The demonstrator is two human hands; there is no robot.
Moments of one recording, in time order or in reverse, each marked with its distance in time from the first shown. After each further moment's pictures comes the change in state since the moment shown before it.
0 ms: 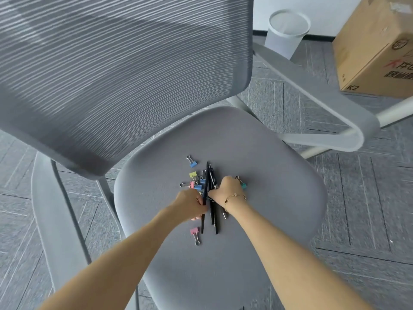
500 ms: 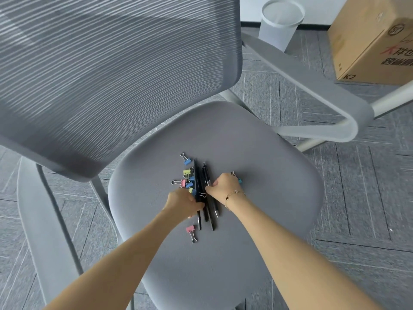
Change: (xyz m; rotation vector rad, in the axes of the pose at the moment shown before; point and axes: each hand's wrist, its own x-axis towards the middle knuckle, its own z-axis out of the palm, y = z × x) left_hand 0.002 0.001 0.005 0.187 0.066 -0.112; right_hand 0.006 0.012 -0.003 0.058 -0.007 -0.101
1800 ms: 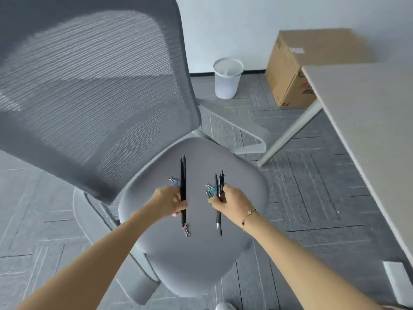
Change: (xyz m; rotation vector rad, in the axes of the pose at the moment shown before) left_hand -0.157 0.025 -0.101 0.009 0.064 0.371; right_hand -0.186 -0.021 -0.103 -0.004 0.225 -0.192
